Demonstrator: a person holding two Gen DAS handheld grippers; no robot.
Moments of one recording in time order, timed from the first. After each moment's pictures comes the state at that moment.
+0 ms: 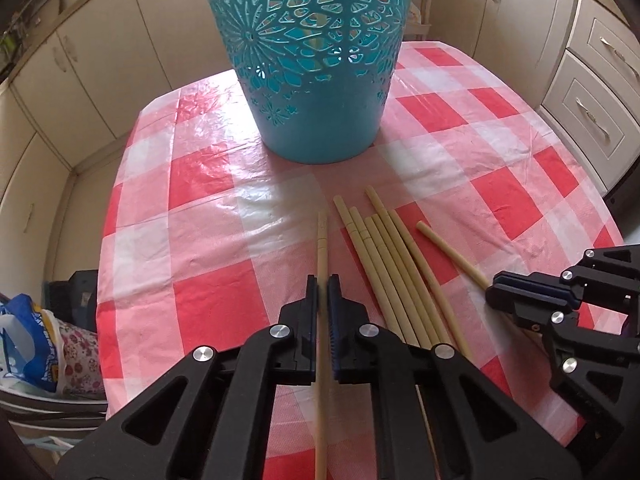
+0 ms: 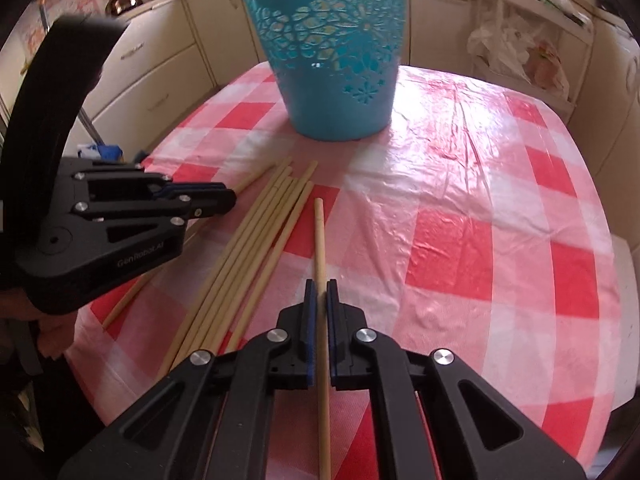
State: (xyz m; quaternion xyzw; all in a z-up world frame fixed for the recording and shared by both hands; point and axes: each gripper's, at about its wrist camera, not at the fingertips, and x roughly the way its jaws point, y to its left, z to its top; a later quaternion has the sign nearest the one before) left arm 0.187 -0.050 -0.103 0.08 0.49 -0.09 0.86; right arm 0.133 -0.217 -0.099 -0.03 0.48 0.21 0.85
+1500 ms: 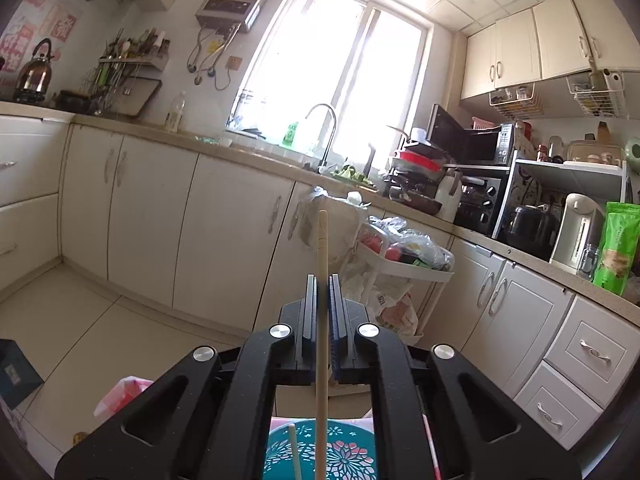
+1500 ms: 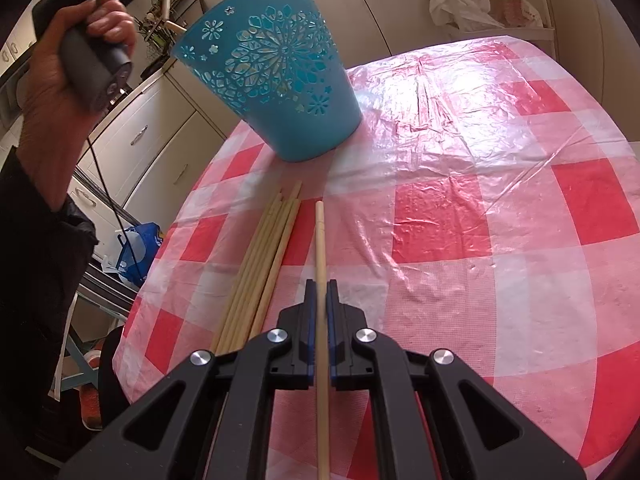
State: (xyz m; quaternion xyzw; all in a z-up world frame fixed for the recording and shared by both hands) left arm 0.300 -0.011 0.113 -0.15 0.09 -0.07 0.98; right arm 0.132 -0.262 -0.108 0.14 0.47 0.23 0.84
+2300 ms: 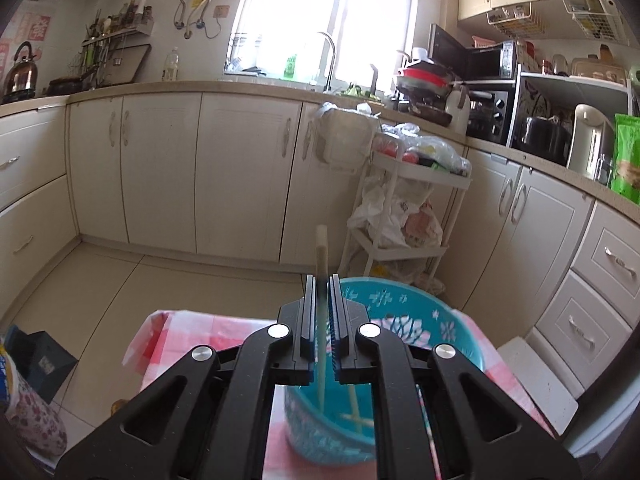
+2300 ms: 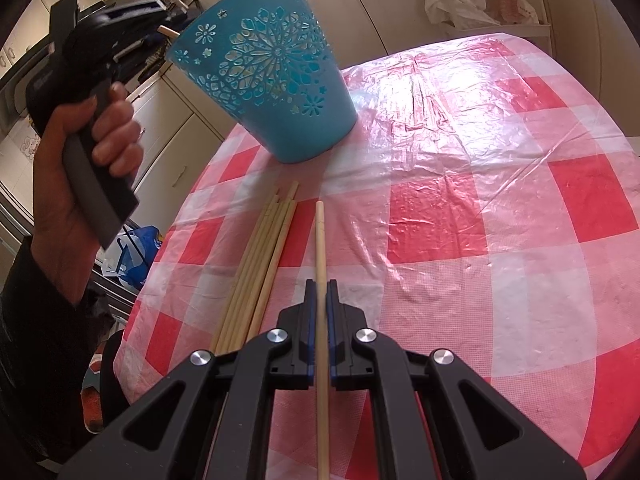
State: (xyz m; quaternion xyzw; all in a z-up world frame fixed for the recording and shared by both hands) left arm 0.270 -0.018 0.027 -0.07 0.21 -0.06 0.97; right arm 0.133 -0.264 -0.109 0.15 0.47 0.23 0.84
